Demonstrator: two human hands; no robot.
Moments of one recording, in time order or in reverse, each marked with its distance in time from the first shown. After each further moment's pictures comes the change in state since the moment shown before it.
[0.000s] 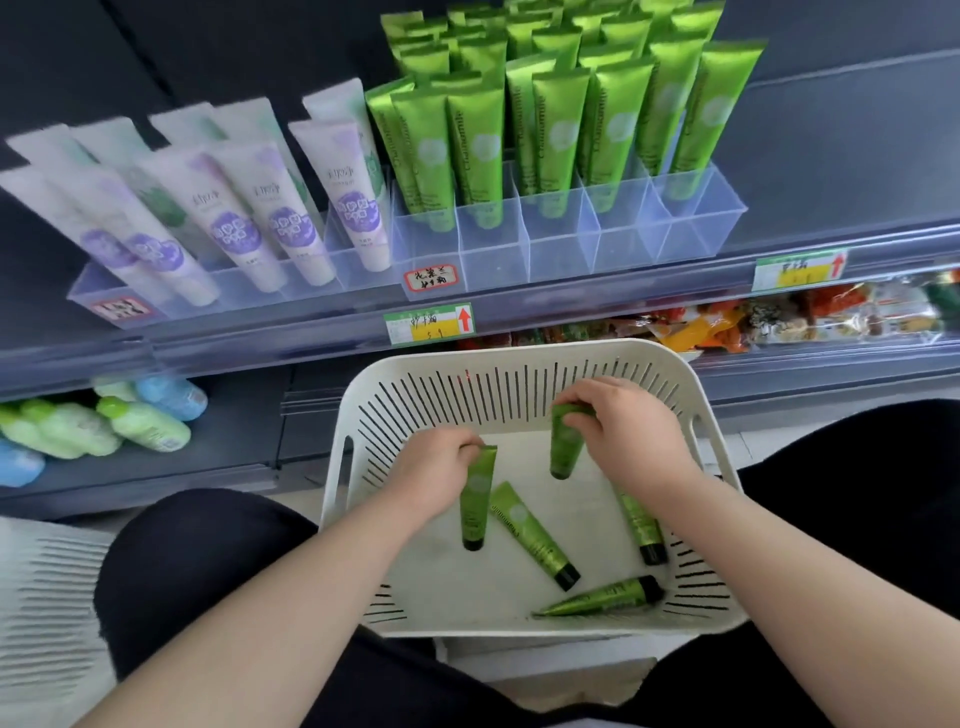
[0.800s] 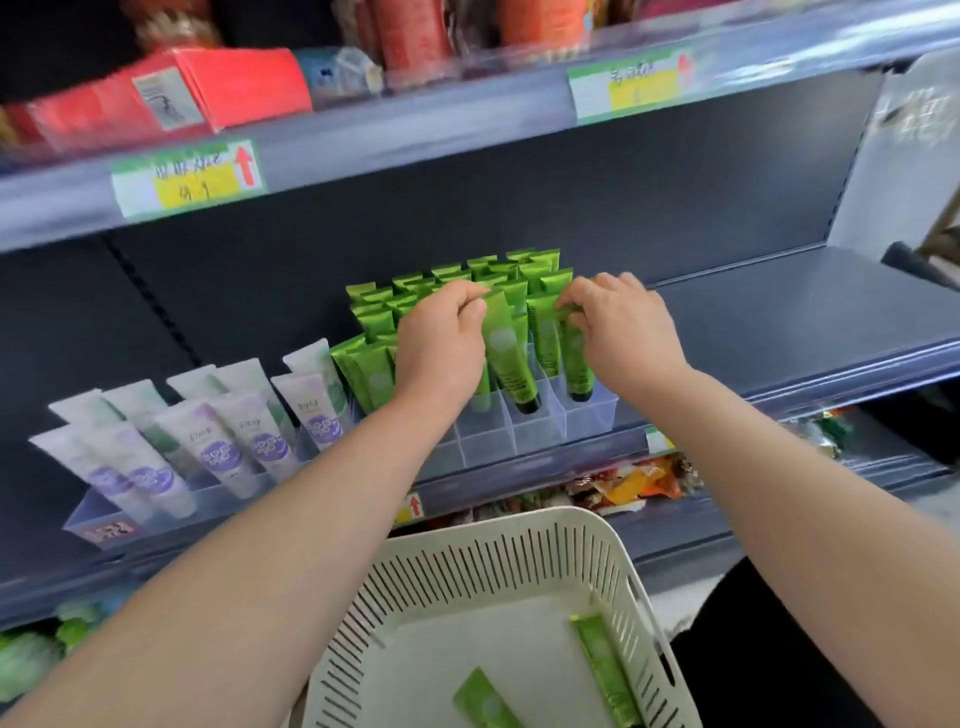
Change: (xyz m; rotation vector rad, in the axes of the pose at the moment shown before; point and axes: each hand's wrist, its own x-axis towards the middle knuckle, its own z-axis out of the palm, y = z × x) left_hand 0.061 0.246 -0.164 -0.252 0.697 0.448; right_hand 0.107 -0.004 -0.211 -0.303 0.546 -0.110
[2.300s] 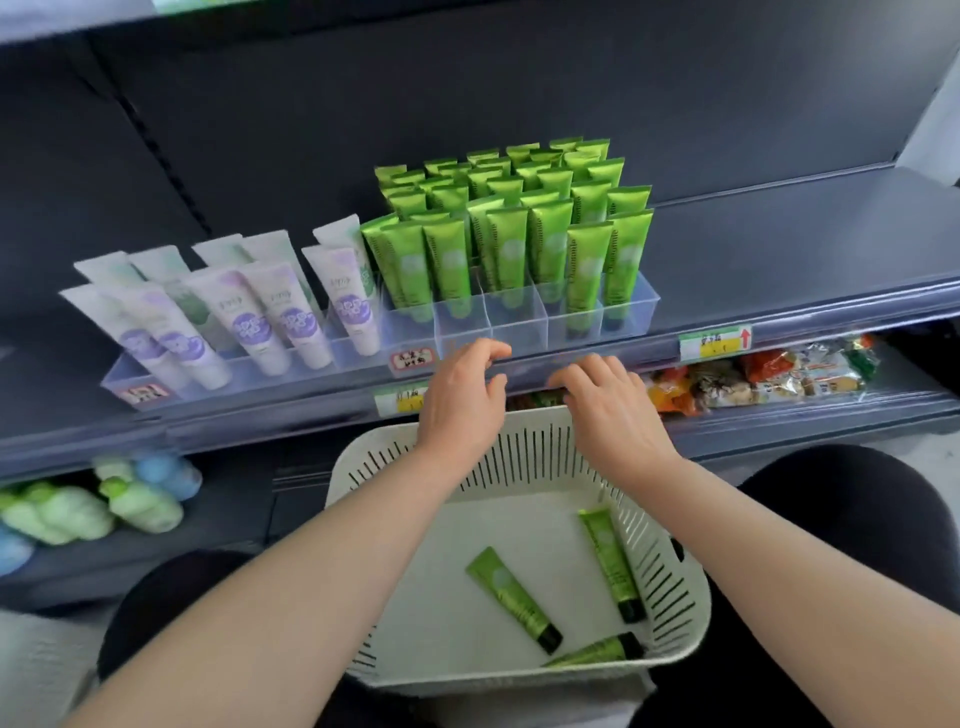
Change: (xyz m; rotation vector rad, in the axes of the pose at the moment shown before) left_hand -0.132 -0.093 0.011 0.146 -0.197 -0.082; right_hand -0.151 -0.040 0.087 0.039 -0.185 -0.128
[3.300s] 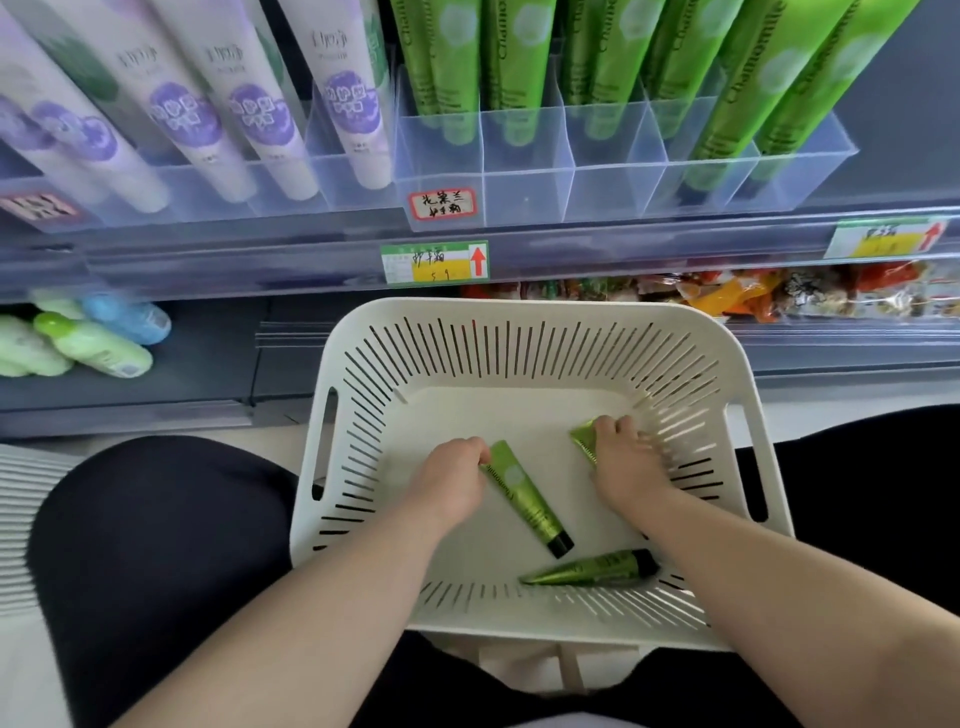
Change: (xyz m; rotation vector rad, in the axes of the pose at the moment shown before) left_hand -0.138 -0.155 0.086 0.172 -0.732 -0.453; right_hand -0.096 0.003 0.151 -0.101 -0.964 0.371
